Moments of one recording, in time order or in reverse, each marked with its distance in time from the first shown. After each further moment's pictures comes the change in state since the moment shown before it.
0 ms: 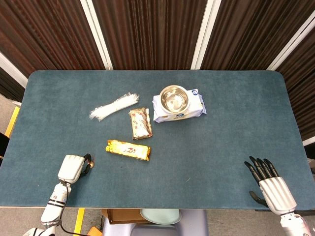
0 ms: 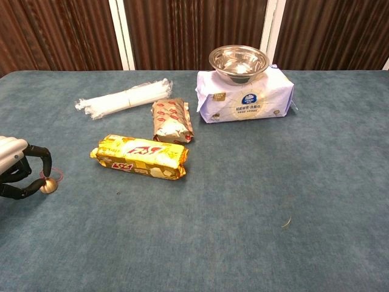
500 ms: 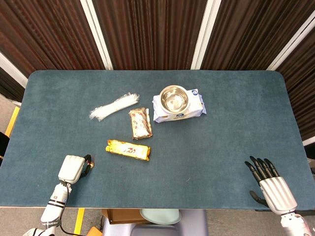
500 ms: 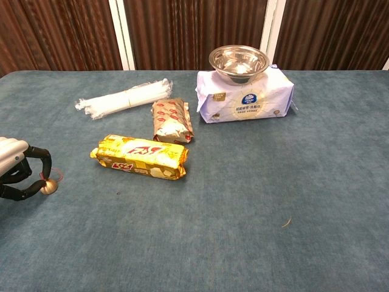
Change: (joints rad) left arm -0.006 0.010 0.012 -0.020 -0.014 -0.011 0.020; right arm 0.000 0.000 0.001 0.001 0.002 0.003 0.004
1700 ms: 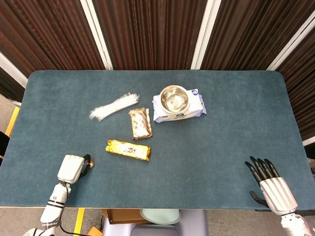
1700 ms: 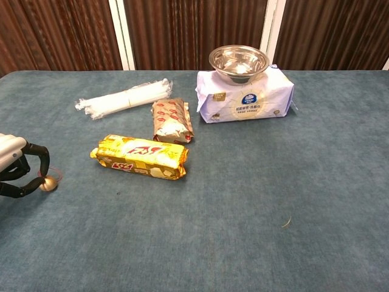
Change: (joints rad) left arm 0.001 -0.008 0.007 0.018 0.015 0.050 -0.005; right arm -0.003 0.001 -0.003 -0.001 -0.006 0.007 0.002
